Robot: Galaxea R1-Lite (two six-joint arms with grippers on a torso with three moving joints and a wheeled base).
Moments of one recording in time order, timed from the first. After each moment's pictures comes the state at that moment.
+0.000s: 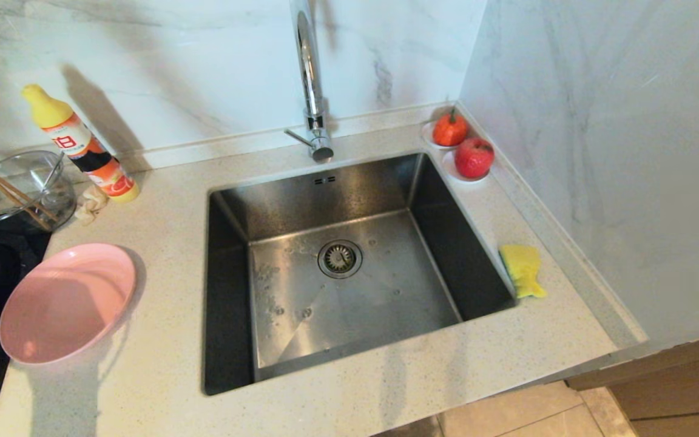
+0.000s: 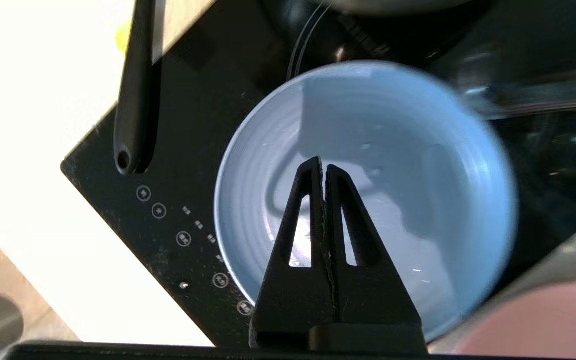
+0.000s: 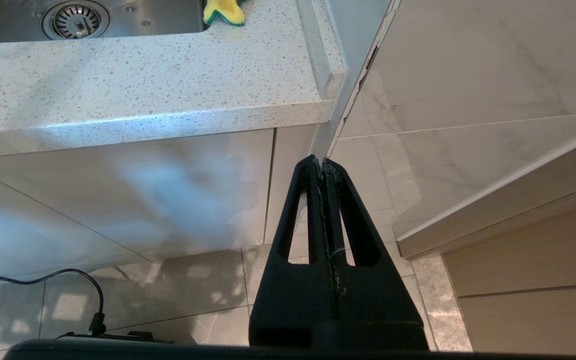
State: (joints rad) left arm 1.04 1.85 -1.47 0.28 -0.17 -0.20; right arm 0.00 0.00 0.00 0.01 0.01 -0.07
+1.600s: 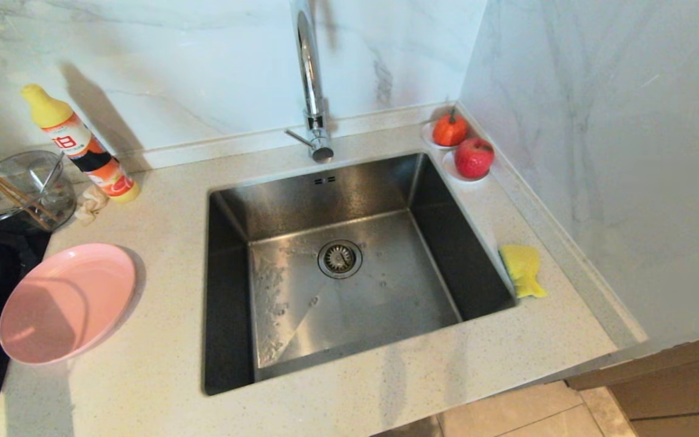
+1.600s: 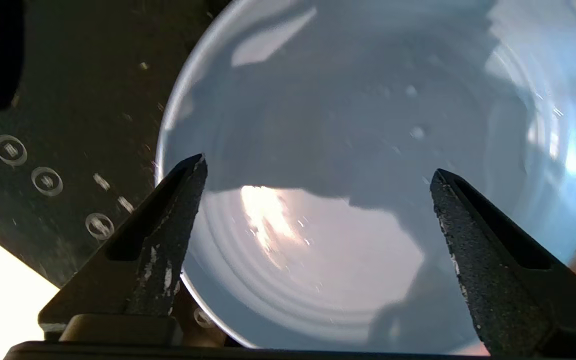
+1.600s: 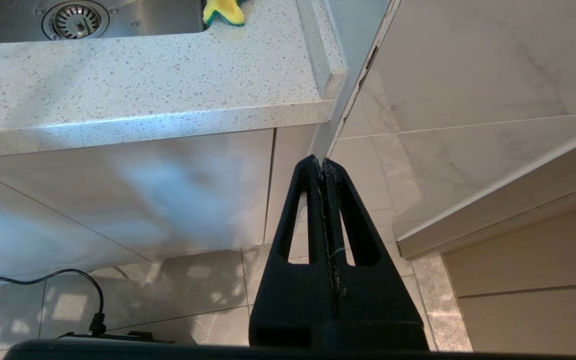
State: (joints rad) left arm 1.09 2.03 -1.43 0.28 -0.42 -0.28; right arm 0.00 0.00 0.00 0.01 0.01 -0.07
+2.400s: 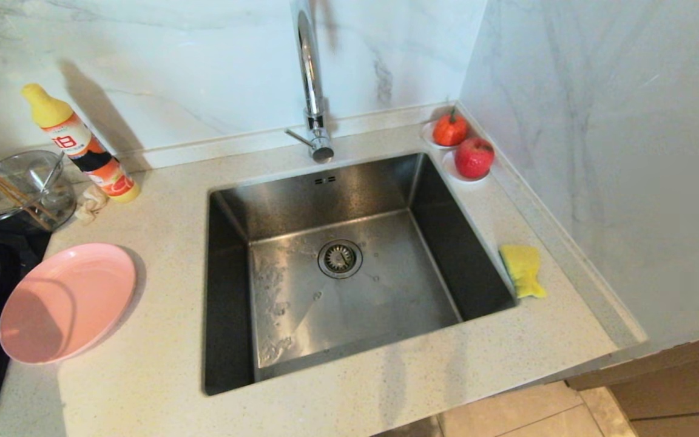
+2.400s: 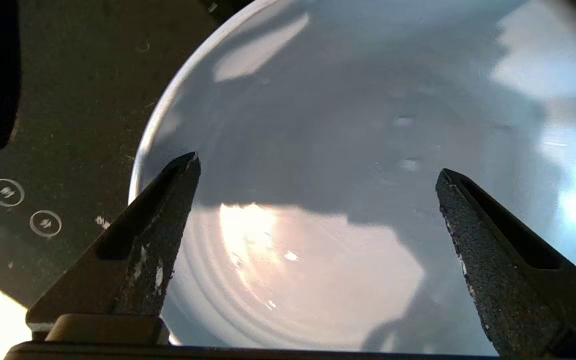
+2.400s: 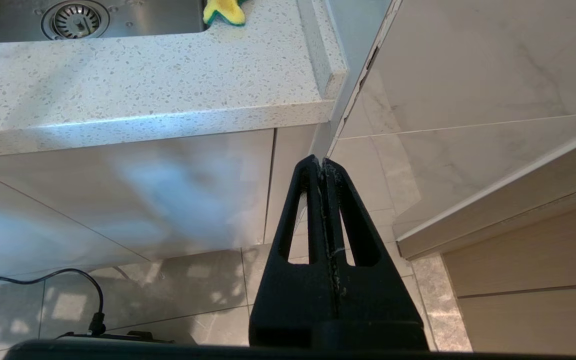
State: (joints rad) left arm 1.10 2.09 -1.50 0.28 -0.43 -0.28; right arm 0.00 0.00 0.00 0.01 0.01 -0.07
